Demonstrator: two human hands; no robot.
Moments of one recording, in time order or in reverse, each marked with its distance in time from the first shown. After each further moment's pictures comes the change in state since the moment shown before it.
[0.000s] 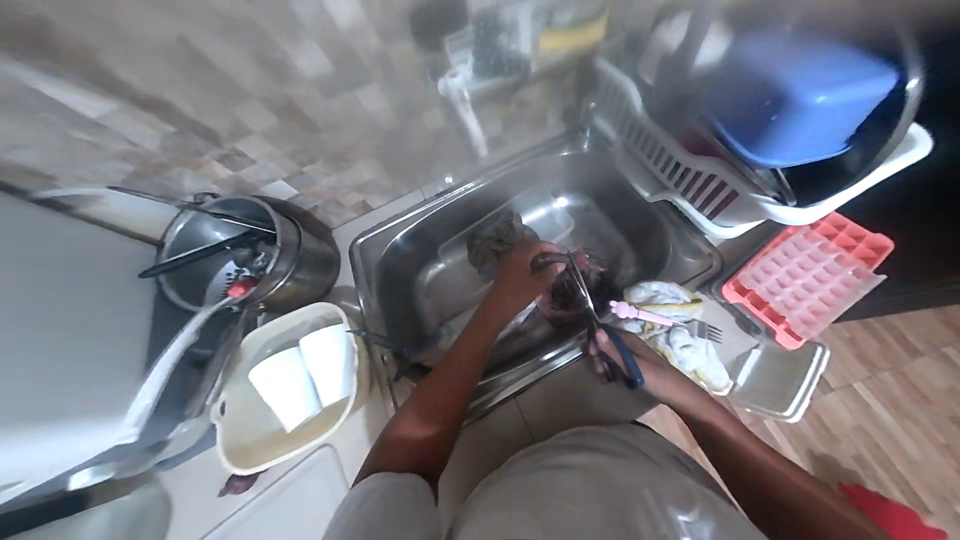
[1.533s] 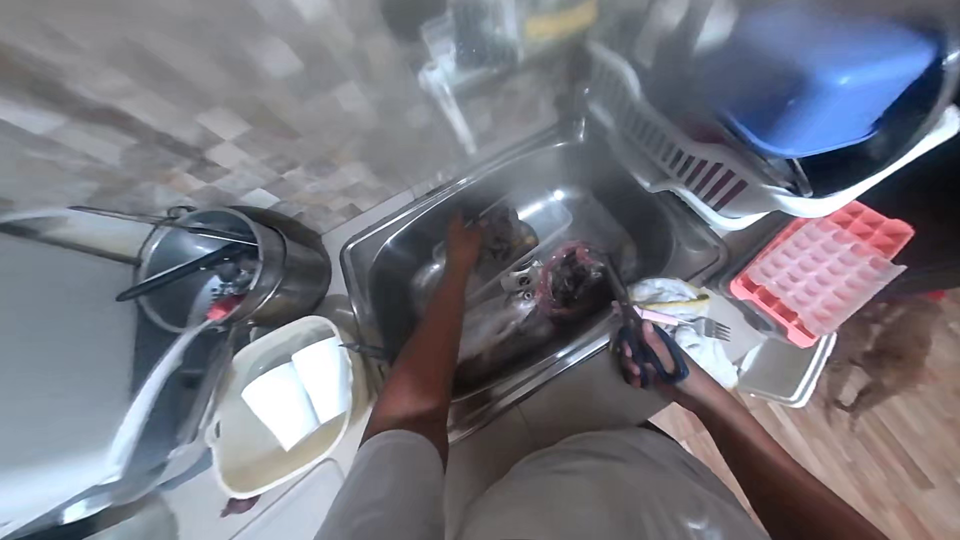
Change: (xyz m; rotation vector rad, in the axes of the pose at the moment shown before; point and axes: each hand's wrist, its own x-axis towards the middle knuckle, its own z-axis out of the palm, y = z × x) left_hand 0.074 -0.093 -0.041 0.046 0.336 -0.427; right_hand -0.004 0.042 -0.023 0.448 0.113 0.035
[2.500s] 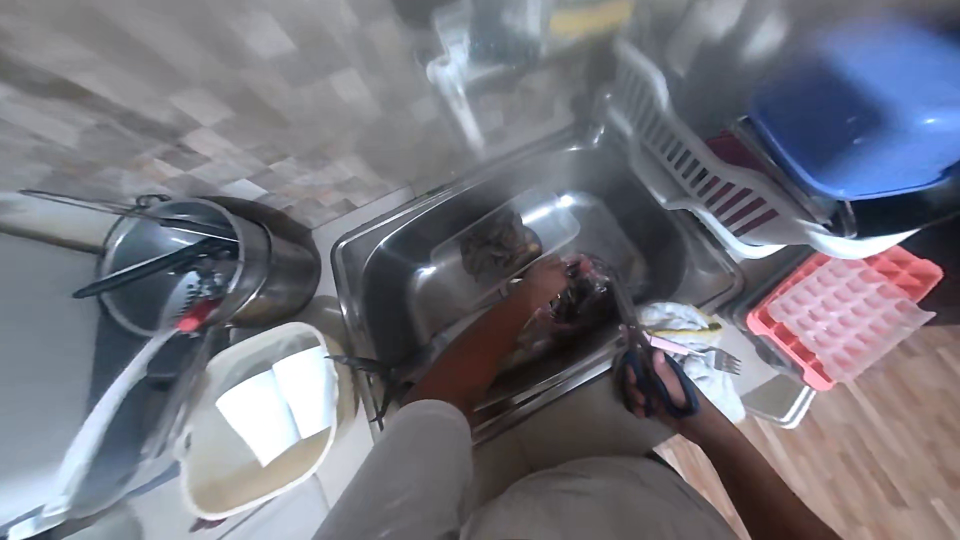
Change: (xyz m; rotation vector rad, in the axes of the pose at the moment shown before) left_hand -0.020 0.005 0.122 0.931 -0.834 0.630; right_hand 0.005 0.005 -0.008 0.061 -0.061 -0.006
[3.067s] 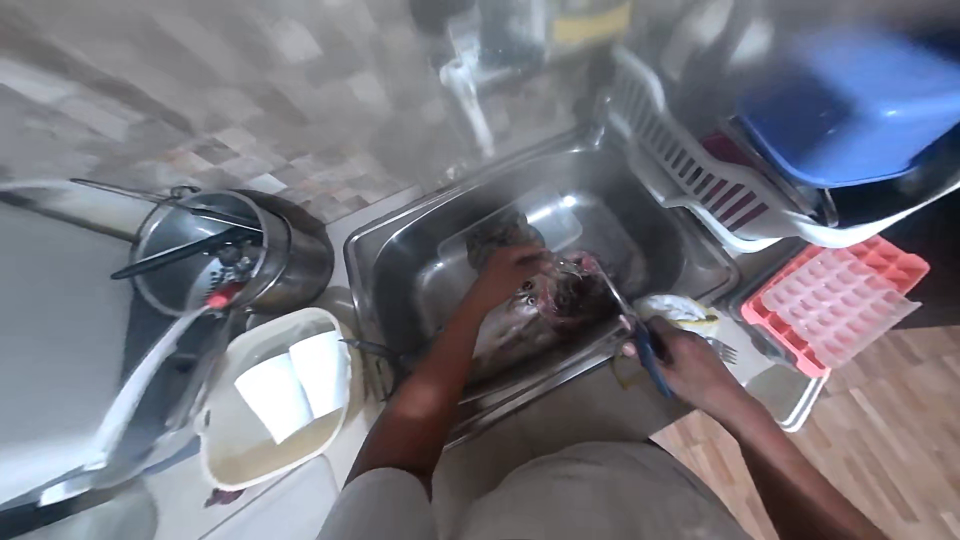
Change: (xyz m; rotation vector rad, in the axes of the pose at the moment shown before) left_hand -0.134 -0.004 -0.049 -0.944 0.542 -0.082; right_hand -0.005 -0.065 0.022 -1.264 0.287 0.036
